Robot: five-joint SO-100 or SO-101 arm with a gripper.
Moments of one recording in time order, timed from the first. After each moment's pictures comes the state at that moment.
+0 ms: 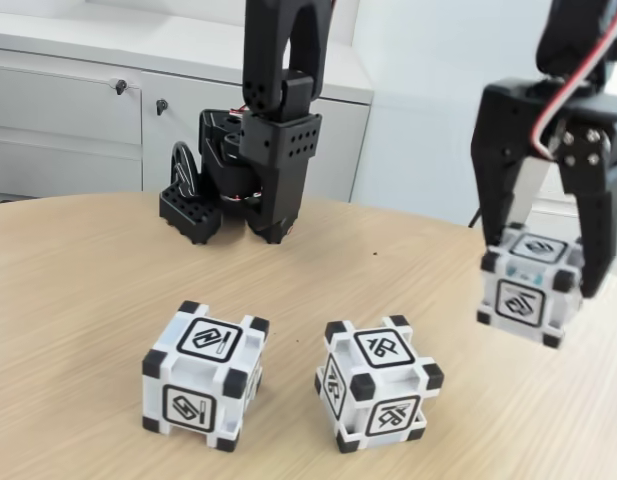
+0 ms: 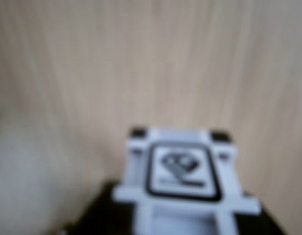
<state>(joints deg) -26.4 85.5 85.9 79.4 8.3</state>
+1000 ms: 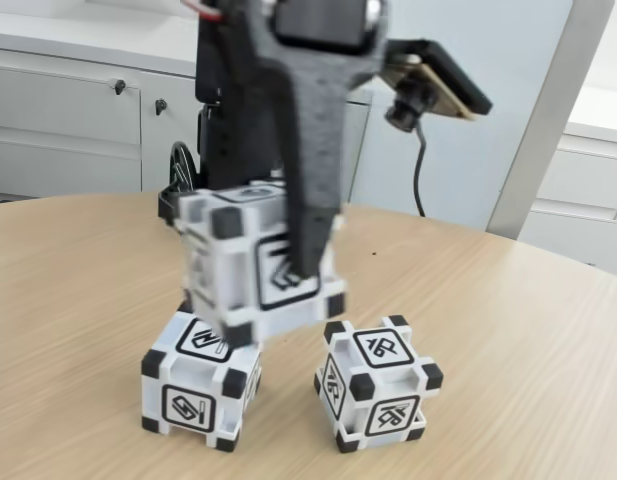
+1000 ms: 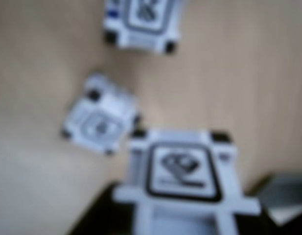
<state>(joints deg) 22.1 100.1 85.9 86.9 -18.4</state>
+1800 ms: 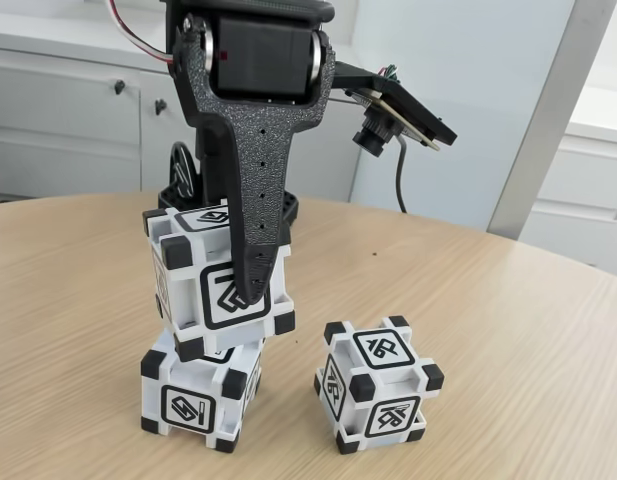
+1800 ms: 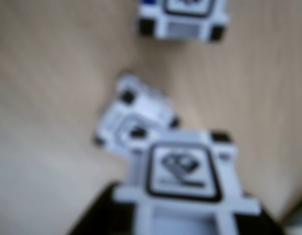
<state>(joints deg) 25.2 100.2 91.8 86.9 -17.1</state>
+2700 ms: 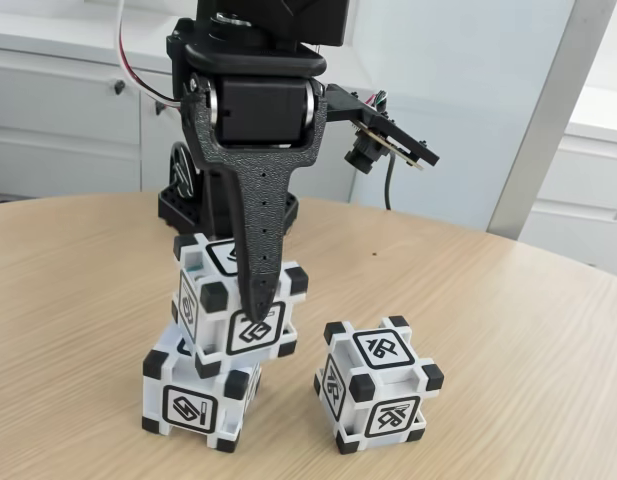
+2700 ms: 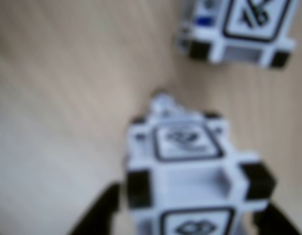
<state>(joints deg) 25.2 100.5 99.2 86.8 -18.0</state>
